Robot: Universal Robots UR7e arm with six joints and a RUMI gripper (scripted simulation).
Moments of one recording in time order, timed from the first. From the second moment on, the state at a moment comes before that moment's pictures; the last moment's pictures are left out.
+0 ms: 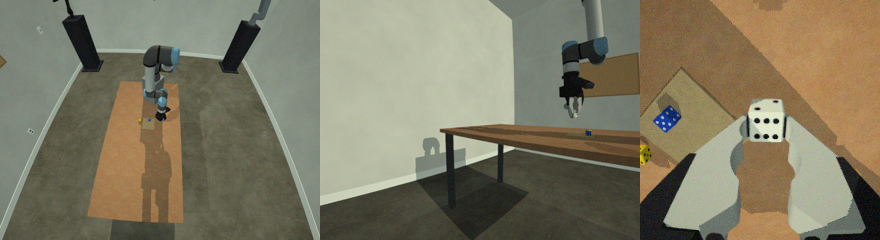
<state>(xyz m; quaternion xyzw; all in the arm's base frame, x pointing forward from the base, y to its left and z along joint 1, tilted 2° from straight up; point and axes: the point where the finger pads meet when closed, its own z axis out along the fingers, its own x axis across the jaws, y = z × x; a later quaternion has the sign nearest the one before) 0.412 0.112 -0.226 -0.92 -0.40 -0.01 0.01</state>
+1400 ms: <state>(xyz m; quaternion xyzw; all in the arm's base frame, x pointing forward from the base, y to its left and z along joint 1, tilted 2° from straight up) 0.430 -0.032 -0.225 -0.75 -0.66 -0.01 0.00</state>
